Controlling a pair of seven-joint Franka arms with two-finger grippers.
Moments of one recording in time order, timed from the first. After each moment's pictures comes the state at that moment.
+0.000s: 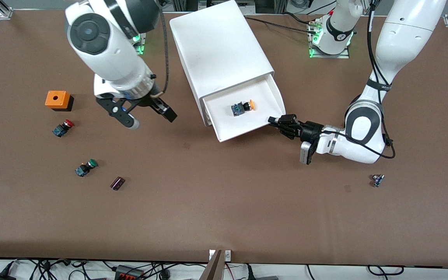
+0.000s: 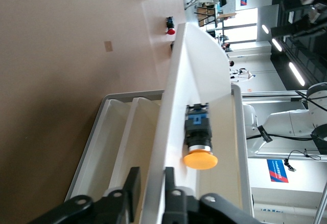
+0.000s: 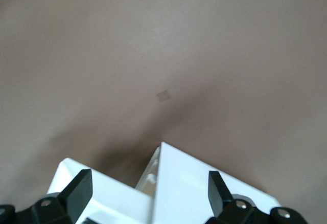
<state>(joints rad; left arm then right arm) -0.01 0.60 -0.19 -1.75 -1.10 1.66 0.83 0.53 0.36 0.03 -1.36 0.08 1.72 1.28</state>
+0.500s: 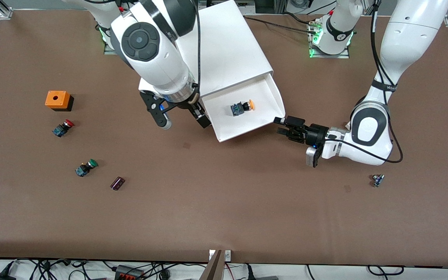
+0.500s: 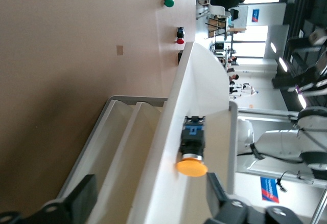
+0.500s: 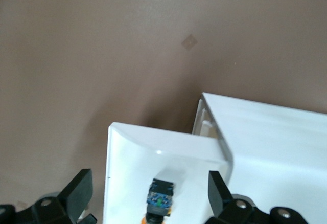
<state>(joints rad) 0.02 0.58 -0.18 -1.71 -1.08 1.65 0.65 0.62 0.52 0.03 -1.18 0.17 1.77 1.68</state>
